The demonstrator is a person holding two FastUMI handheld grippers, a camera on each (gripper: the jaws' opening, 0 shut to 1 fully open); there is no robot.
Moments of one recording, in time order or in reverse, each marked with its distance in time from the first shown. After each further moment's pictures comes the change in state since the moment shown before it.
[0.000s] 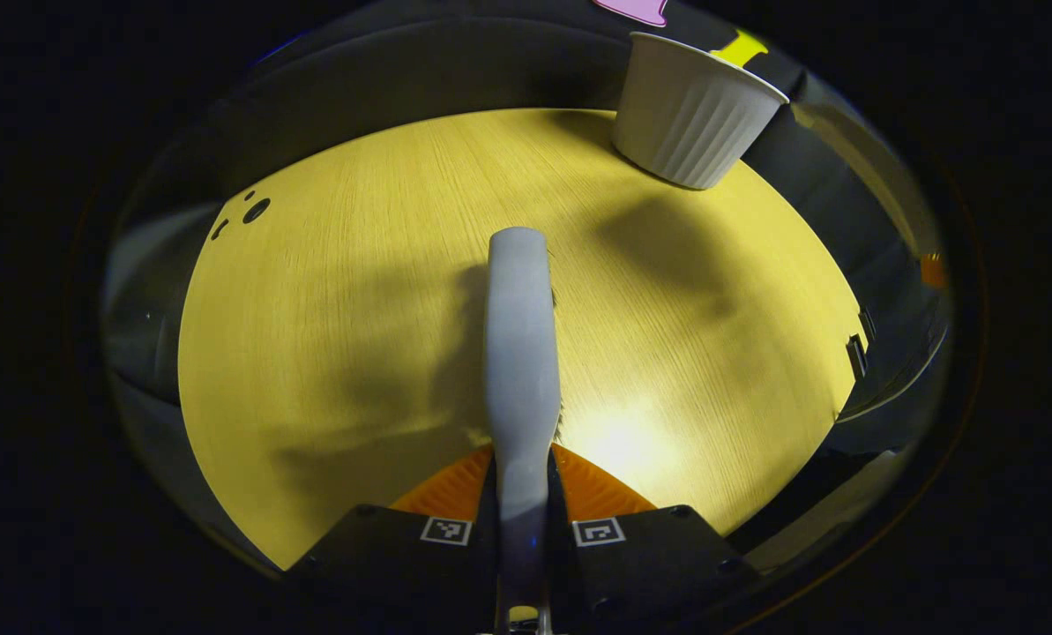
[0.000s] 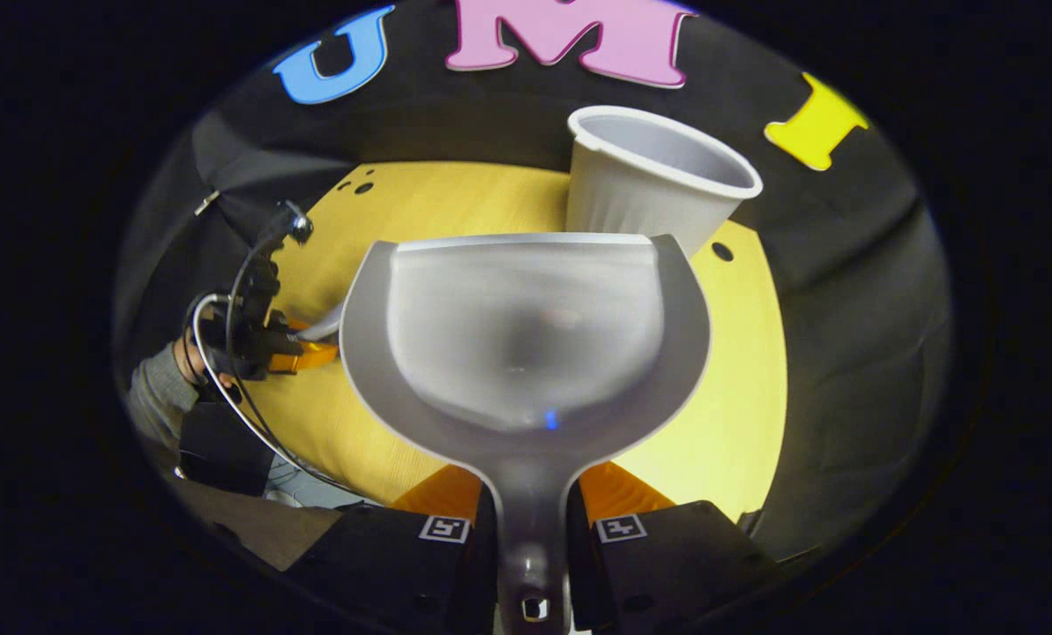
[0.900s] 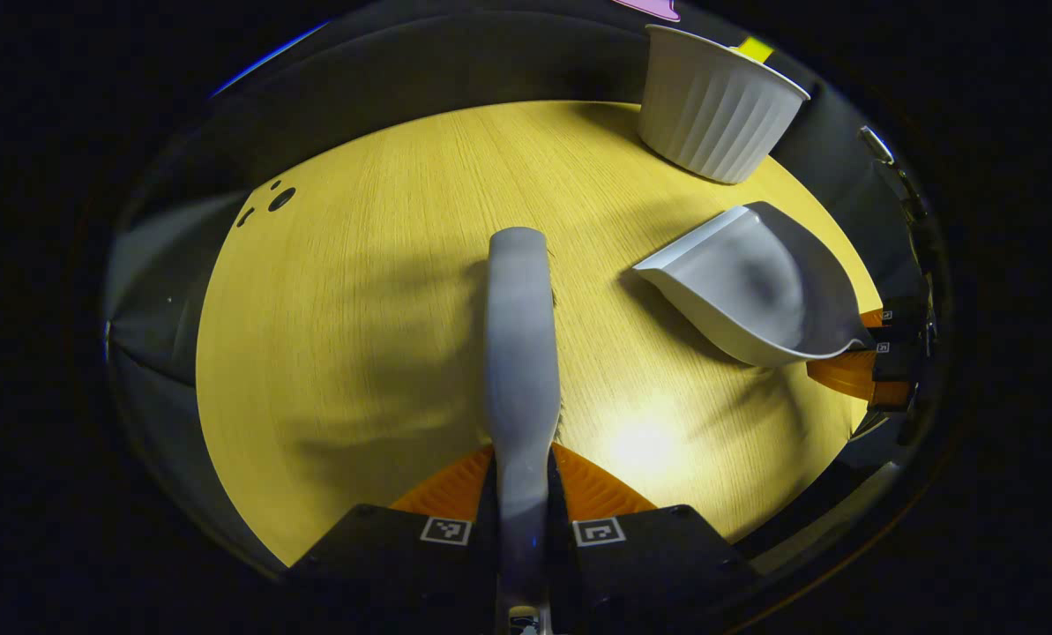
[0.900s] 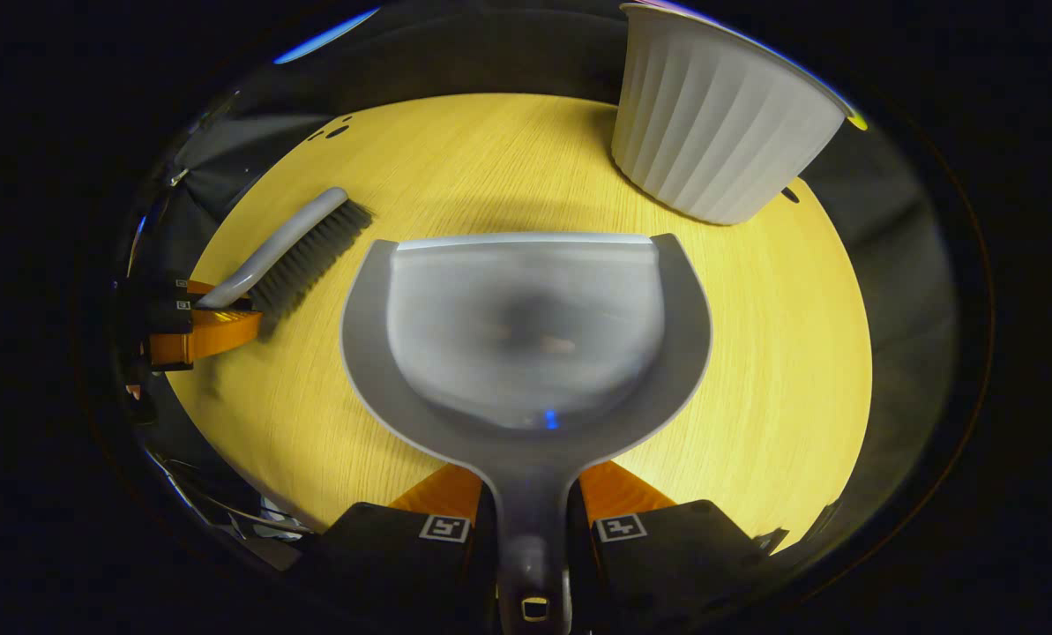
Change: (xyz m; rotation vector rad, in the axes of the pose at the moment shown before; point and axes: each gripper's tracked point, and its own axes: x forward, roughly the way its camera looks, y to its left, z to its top) left arm 0.004 0.000 -0.006 -0.043 0.020 0.107; right arm 0.151 0.038 -0.053 0.039 0.097 -0.008
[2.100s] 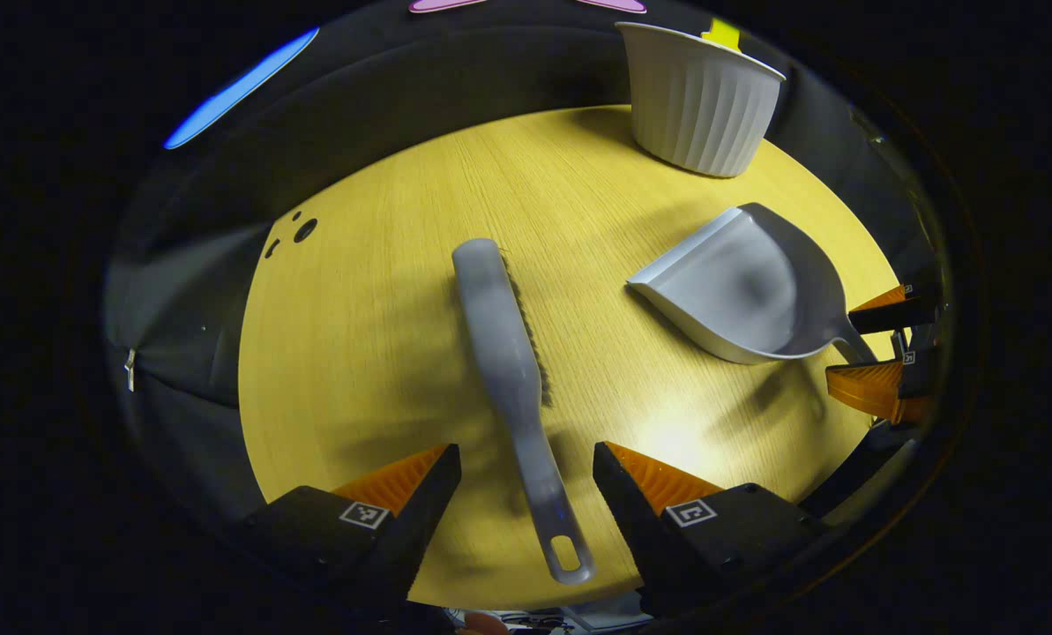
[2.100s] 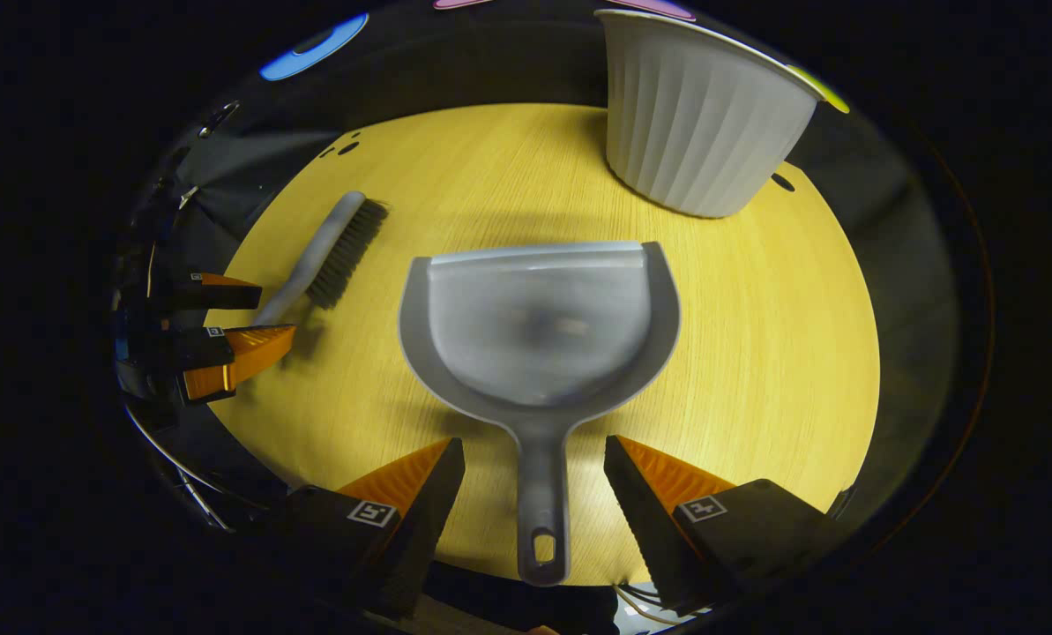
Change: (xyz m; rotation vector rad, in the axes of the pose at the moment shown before) left arm -0.029 -0.001 0.009 0.074 -0.069 0.112; right arm -0.046 0.006 -0.002 0.043 -0.054 0.069
